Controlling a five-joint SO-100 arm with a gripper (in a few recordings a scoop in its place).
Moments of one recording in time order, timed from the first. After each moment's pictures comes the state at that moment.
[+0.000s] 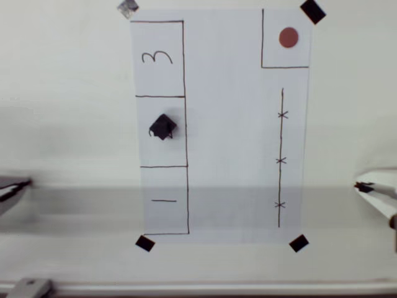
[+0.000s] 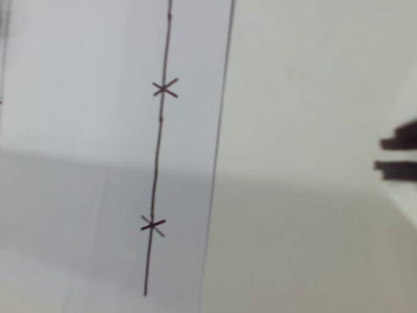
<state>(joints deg) -1.7 184.5 177.1 67.4 -4.6</state>
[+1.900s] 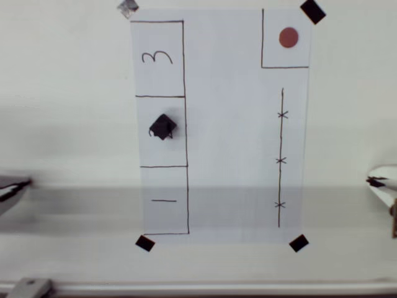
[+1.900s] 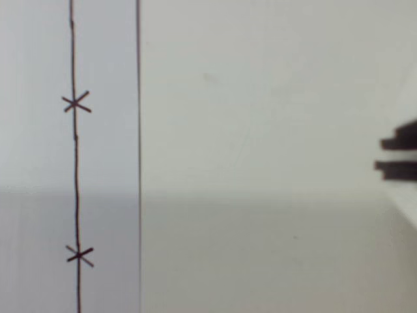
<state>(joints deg) -1.2 185.3 177.4 75.6 -0.3</state>
